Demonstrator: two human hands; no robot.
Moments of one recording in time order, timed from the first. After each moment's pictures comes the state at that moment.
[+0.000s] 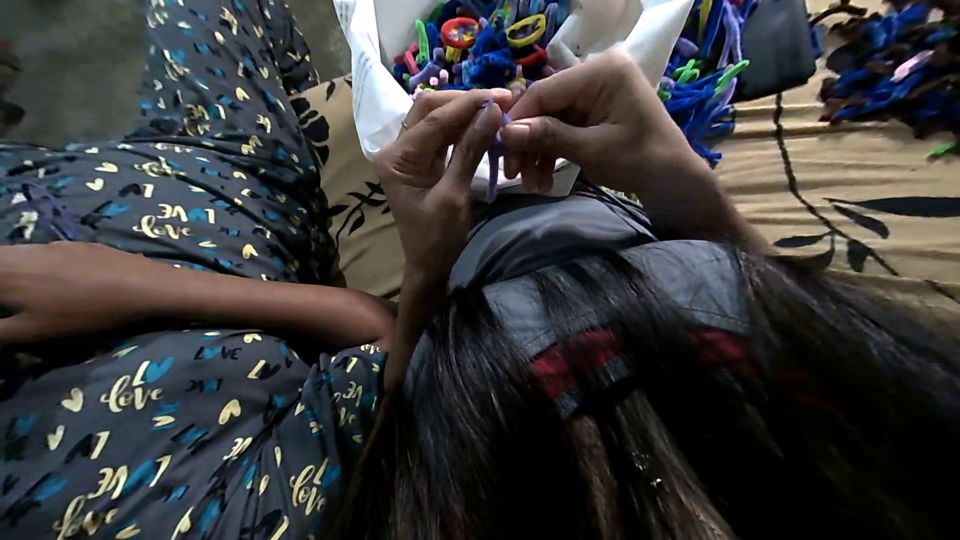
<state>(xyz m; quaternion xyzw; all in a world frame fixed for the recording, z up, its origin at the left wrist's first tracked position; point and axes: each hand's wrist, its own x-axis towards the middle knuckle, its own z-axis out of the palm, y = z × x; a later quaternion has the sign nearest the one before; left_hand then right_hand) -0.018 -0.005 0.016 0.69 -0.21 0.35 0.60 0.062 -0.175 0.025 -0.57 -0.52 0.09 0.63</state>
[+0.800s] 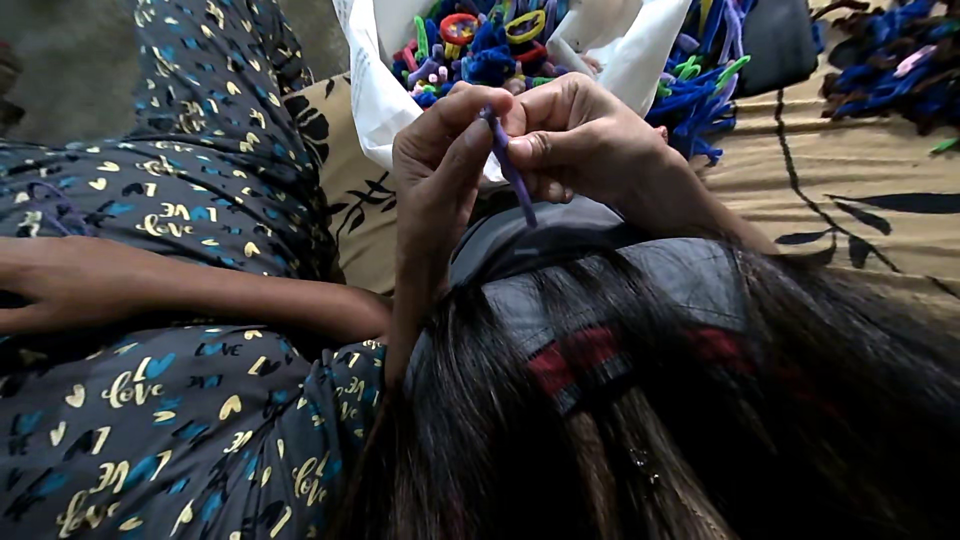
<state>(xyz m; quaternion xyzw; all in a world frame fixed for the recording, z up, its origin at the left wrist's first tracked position) -0.007 0.004 0.007 0.56 -0.32 0.18 0.74 0.060 -0.164 0.018 -0.39 -0.47 0.33 0.72</state>
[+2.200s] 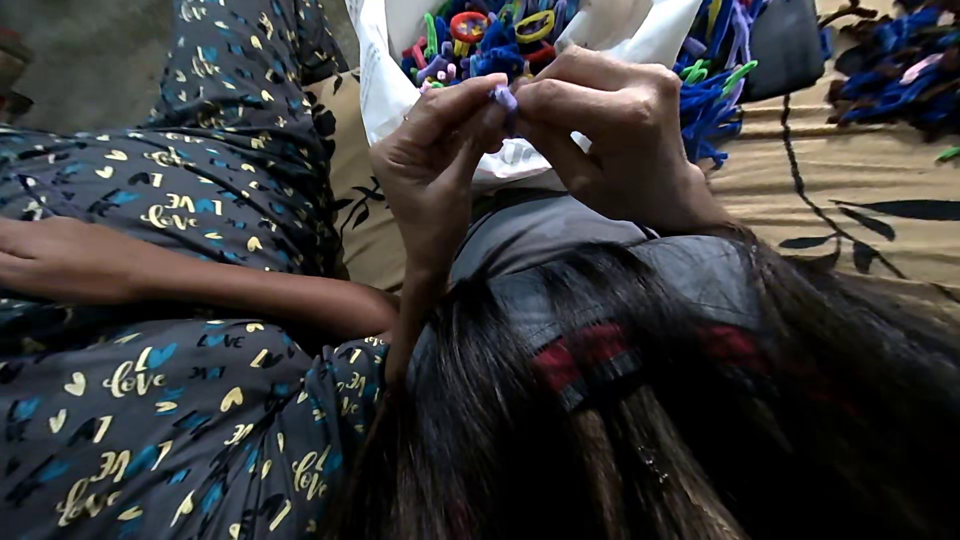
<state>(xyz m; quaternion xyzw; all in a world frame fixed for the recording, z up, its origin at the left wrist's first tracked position) -0.020 -0.004 0.016 0.67 -0.22 0.36 0.61 0.044 -0.172 0.023 -0.67 -0.54 -0.30 0.40</state>
